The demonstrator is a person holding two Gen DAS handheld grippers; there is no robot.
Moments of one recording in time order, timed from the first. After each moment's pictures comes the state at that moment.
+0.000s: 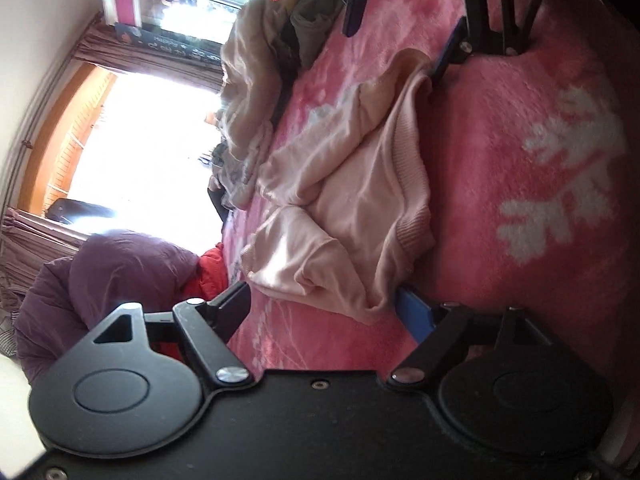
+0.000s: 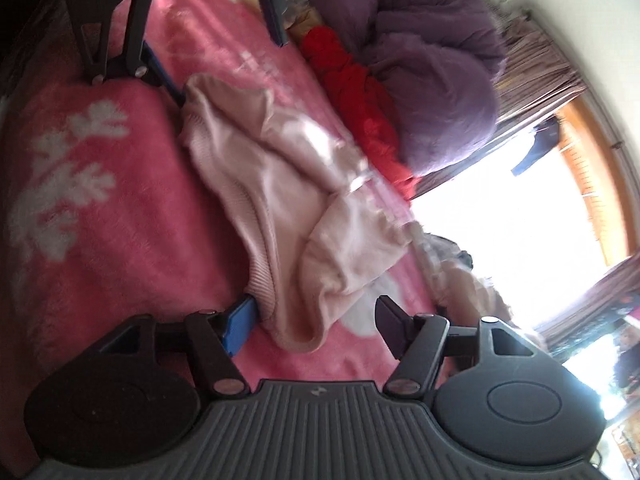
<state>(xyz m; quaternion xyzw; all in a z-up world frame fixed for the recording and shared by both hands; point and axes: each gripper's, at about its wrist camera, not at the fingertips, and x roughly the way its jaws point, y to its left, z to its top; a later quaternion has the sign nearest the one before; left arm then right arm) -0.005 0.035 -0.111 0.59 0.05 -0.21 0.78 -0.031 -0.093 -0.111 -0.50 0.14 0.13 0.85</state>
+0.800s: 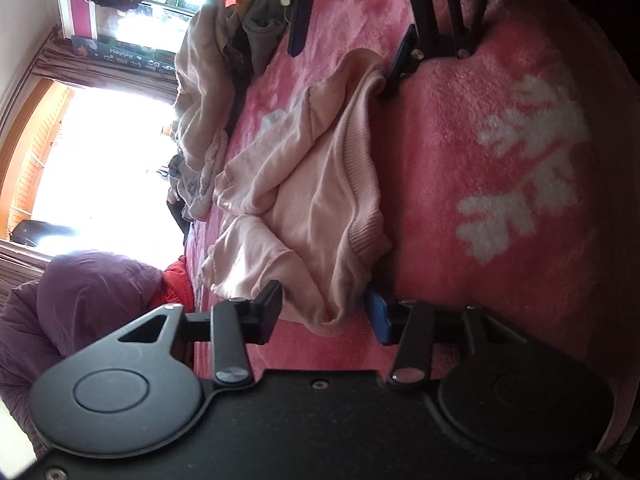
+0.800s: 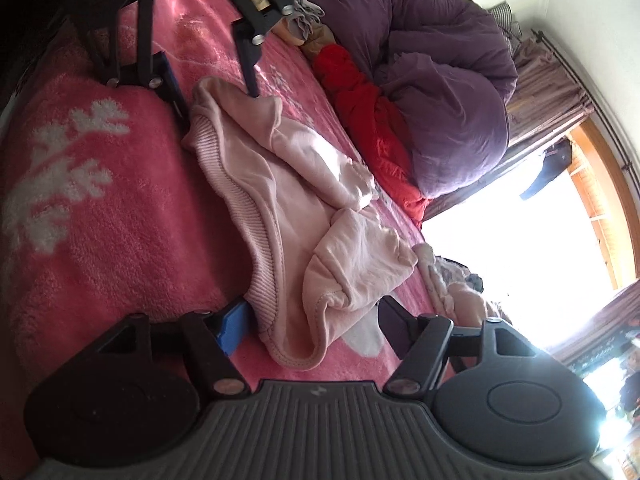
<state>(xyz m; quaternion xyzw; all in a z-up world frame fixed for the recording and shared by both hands) -0.006 0.027 -0.119 0.61 0.08 -0.27 0.74 -0.024 -0.100 -0.115 -0.51 0.13 0.18 0.83</state>
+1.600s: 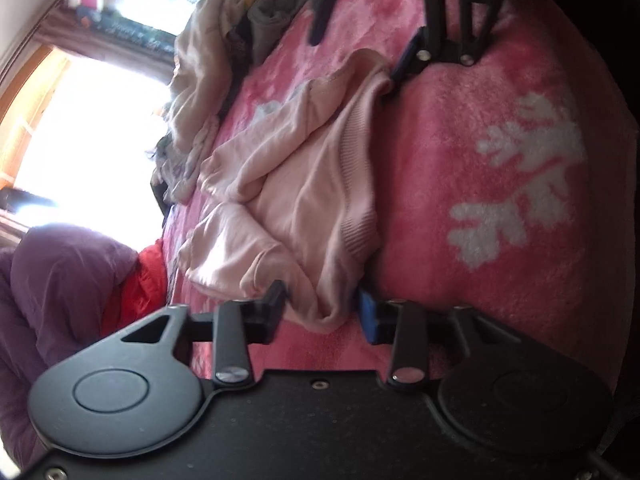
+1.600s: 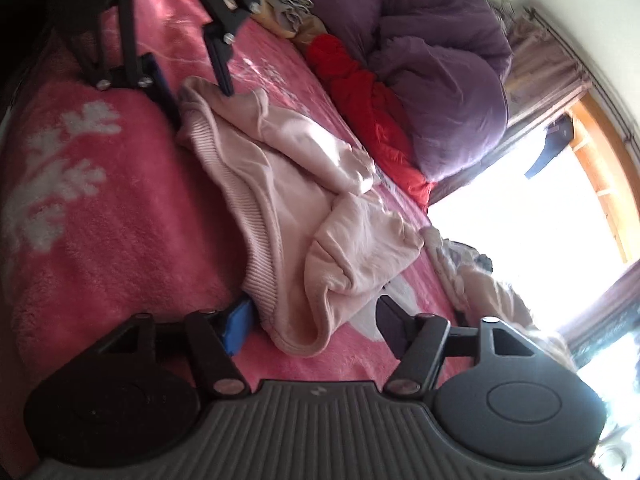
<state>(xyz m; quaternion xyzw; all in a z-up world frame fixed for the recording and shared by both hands) -0.015 0.034 -0.121 0.56 0.12 -0.28 0.77 -0.022 -0.108 -0.111 -0.46 0.17 0.18 0.85</state>
